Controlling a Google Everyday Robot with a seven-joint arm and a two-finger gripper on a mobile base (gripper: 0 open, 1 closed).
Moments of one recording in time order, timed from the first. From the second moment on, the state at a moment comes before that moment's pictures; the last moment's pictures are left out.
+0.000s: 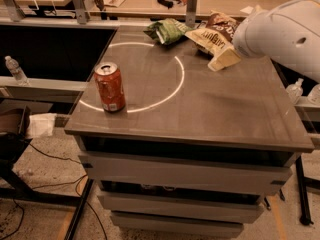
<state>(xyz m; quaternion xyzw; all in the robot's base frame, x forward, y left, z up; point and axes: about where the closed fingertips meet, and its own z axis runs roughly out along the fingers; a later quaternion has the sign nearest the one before) 0.689 -0.208 0.953 -0.39 0.77 -0.19 0.47</state>
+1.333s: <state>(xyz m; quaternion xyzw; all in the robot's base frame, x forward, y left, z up) 0.770 -0.160 0.940 -0.33 0.80 -0.09 0.50</state>
